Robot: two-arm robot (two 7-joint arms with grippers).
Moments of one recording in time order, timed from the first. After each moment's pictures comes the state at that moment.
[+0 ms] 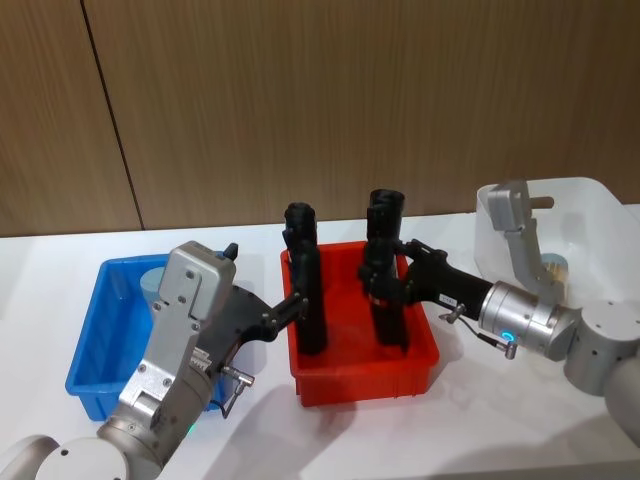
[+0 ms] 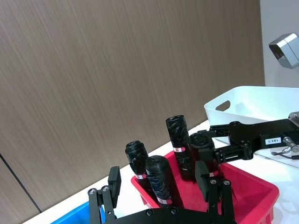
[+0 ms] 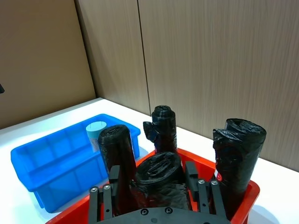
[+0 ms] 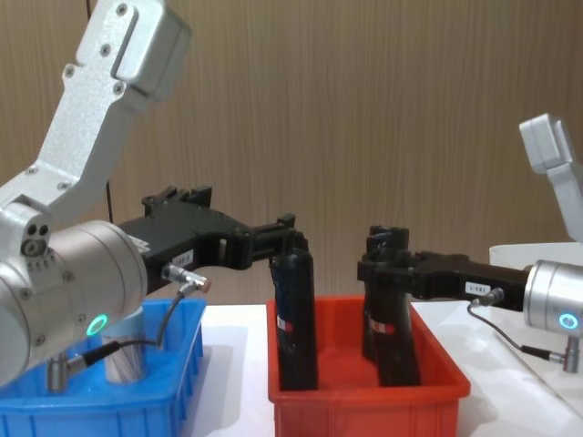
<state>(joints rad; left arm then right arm) -0.24 0.38 0.45 -1.63 -0.20 0.01 -0.01 0.88 0.08 -0.28 -0.33 0.32 -0.35 0.89</state>
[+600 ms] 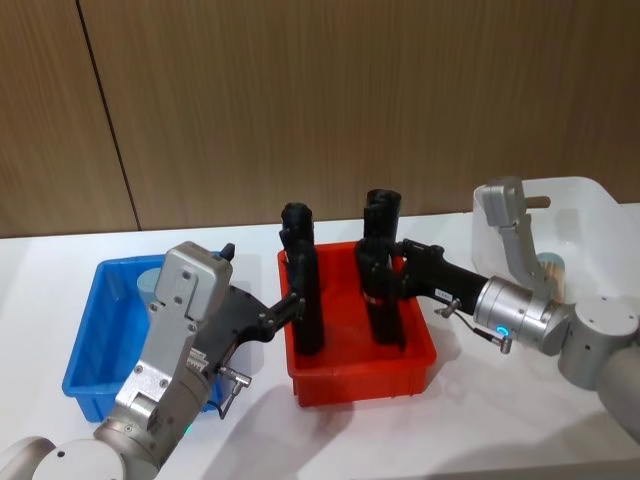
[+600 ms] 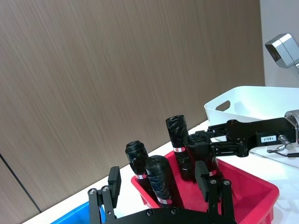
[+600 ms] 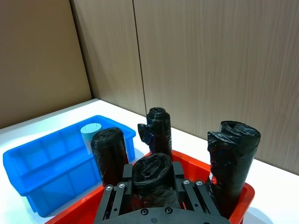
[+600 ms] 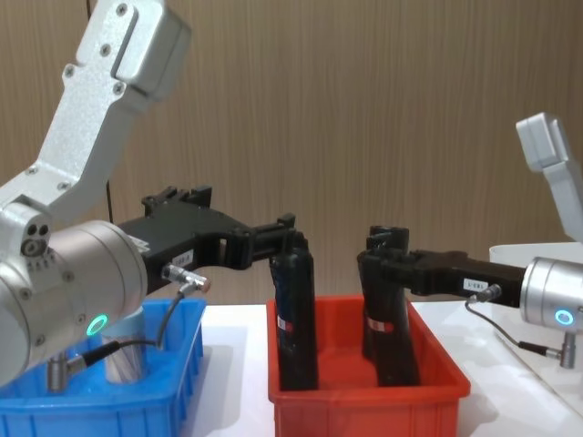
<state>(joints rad) -0.24 0.38 0.45 -1.63 -0.20 0.01 -0.01 0.95 0.06 -0.28 -0.21 0.31 -0.40 0.89</state>
